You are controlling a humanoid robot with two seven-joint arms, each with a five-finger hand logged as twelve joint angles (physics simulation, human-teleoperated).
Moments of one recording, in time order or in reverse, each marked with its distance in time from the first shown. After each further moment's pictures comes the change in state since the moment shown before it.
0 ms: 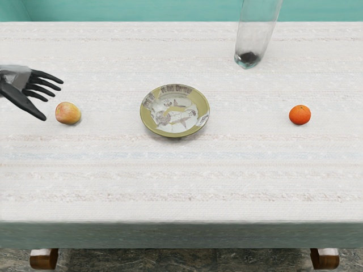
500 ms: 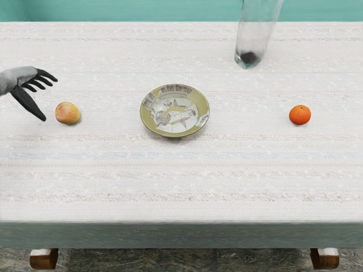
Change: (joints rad) left arm -0.027 -0.064 0.176 -0.145 0.338 0.481 0.004; right arm -0.071 0.000 -0.005 0.017 0.000 -0.005 0.004
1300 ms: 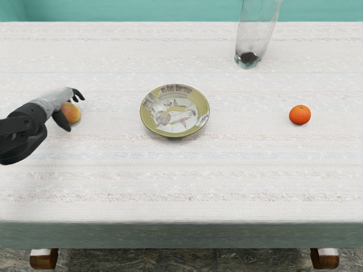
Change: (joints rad) left arm -0.011 -0.260 0.390 0.036 0.112 0.462 -0.003; right arm -0.002 0.000 0.000 0.000 0.000 0.000 0.000
